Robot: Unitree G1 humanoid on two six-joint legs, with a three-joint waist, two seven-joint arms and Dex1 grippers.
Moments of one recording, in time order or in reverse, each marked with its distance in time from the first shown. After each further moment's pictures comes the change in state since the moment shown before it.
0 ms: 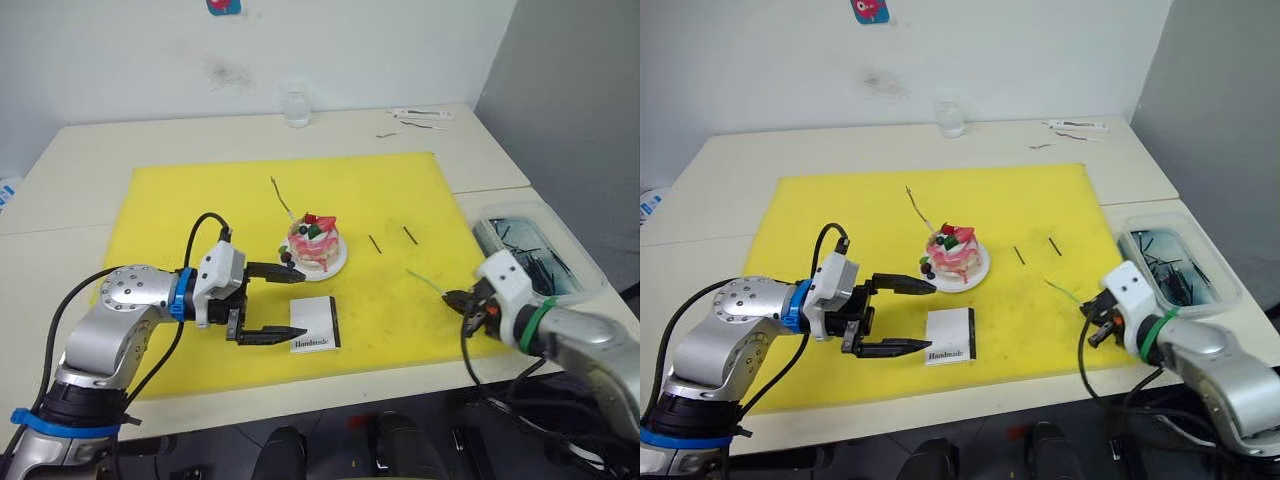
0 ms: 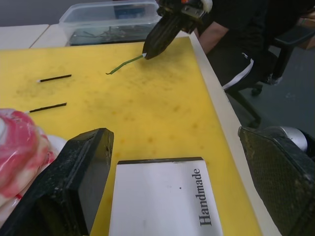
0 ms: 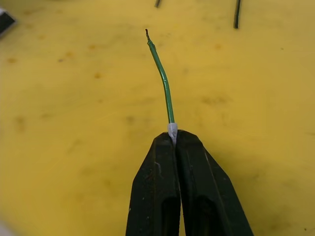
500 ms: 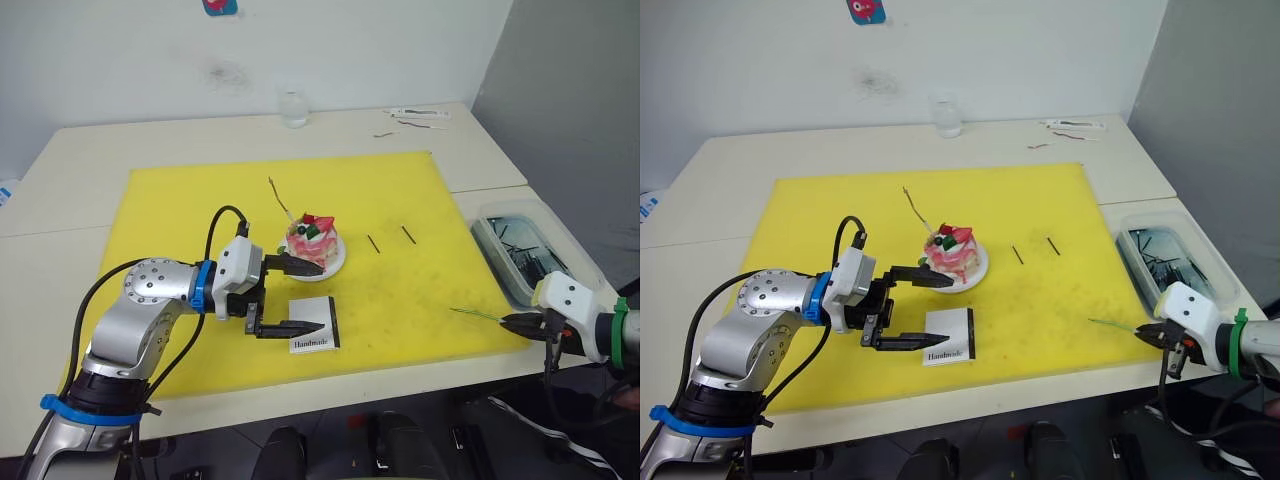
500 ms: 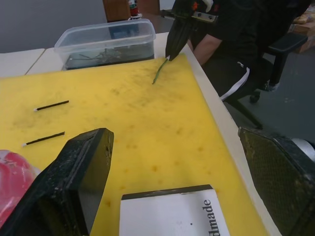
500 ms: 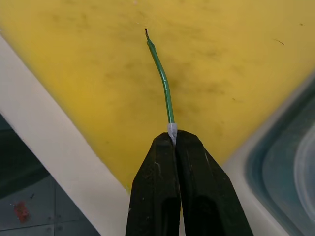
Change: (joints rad) left arm -0.034 -0.050 -0.034 -0.001 0.002 -0.009 0.028; right arm 0.208 -0.239 -0.091 0.337 -0.185 -0.516 0.336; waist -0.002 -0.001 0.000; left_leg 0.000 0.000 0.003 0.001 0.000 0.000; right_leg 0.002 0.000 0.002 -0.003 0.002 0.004
